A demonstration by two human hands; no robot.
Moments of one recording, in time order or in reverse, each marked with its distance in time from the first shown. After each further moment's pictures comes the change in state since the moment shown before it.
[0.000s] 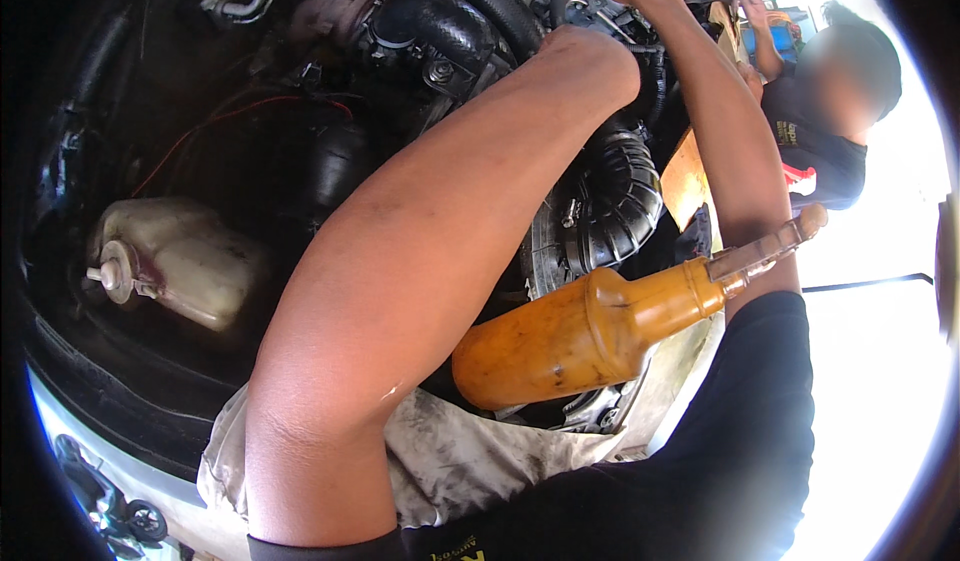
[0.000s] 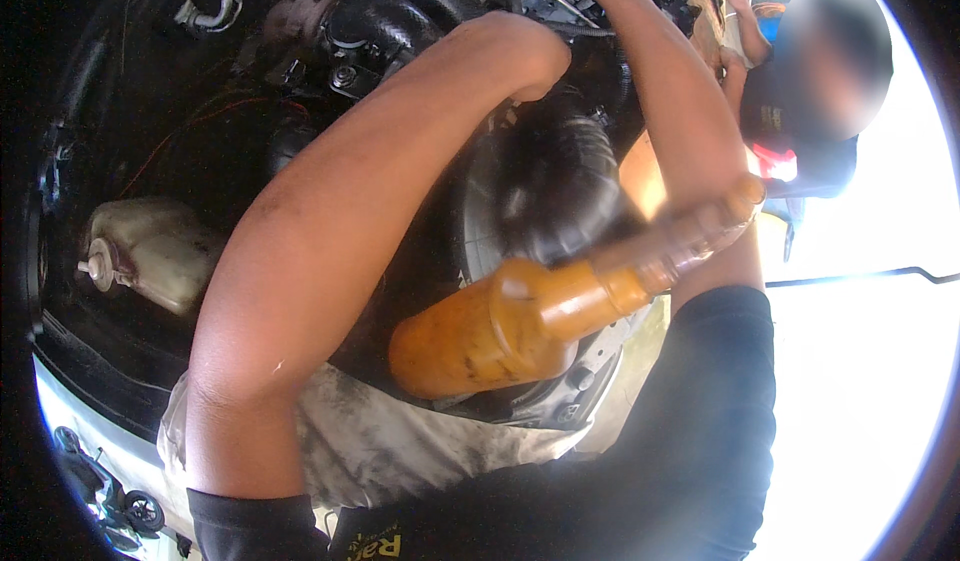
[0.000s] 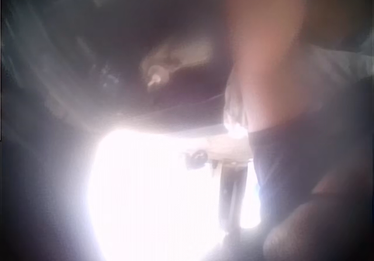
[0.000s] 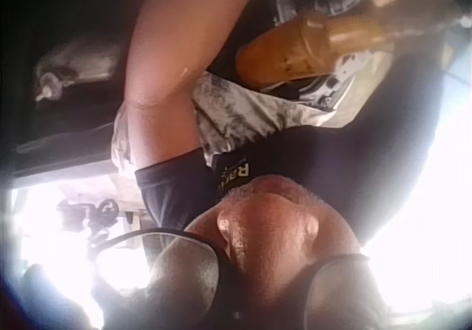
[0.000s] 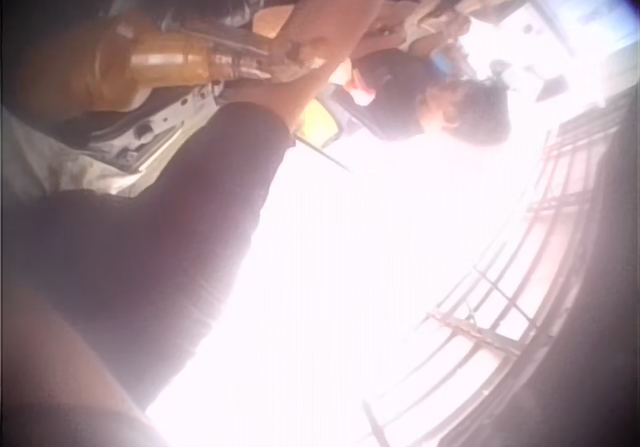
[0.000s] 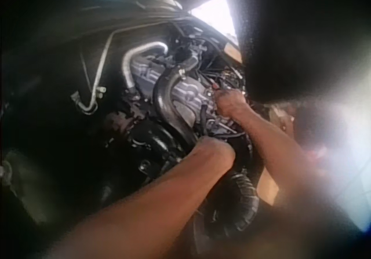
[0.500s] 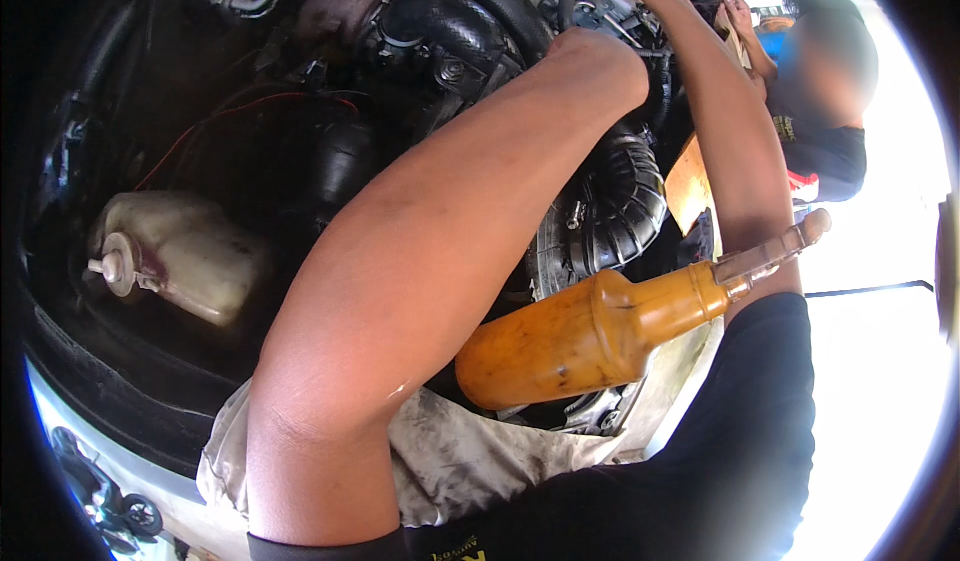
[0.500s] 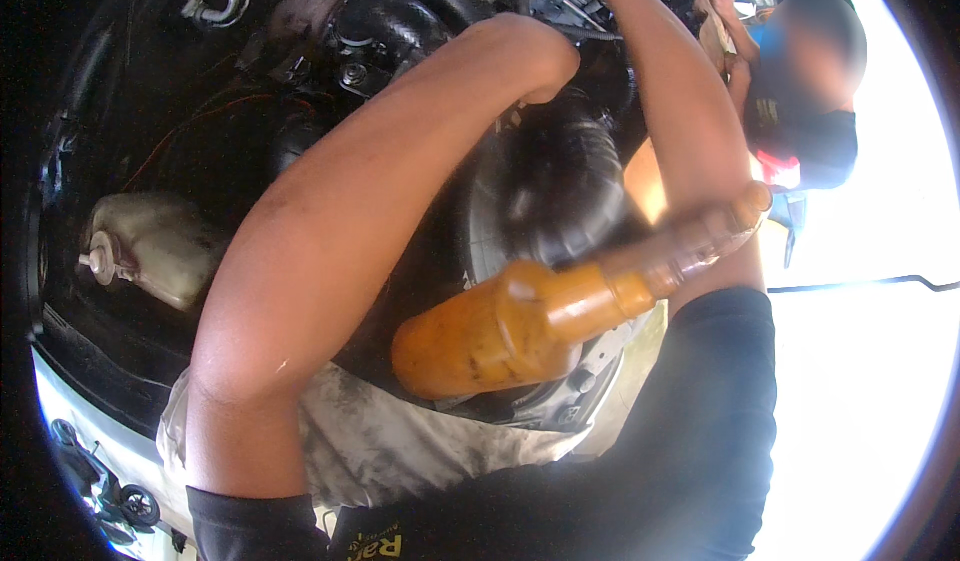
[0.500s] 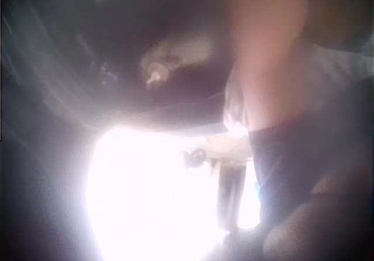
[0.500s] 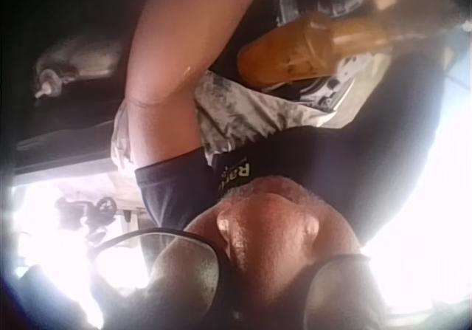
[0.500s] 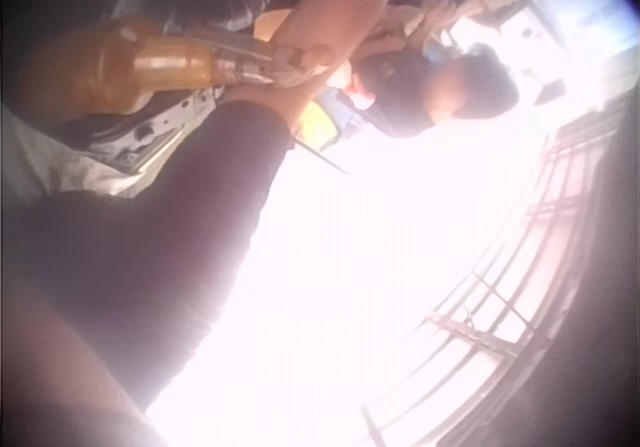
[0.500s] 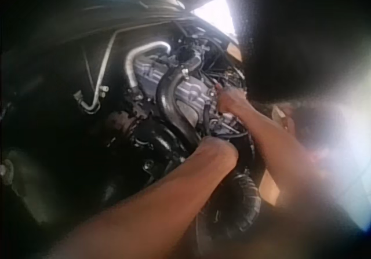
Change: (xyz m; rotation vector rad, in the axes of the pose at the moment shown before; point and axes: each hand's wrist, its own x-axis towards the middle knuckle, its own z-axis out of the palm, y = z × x) left_hand 0.005 -0.001 0.001 -0.007 -0.010 0.045; right_hand 0.014 0.008 -0.008 0.065 -0.055 0.080
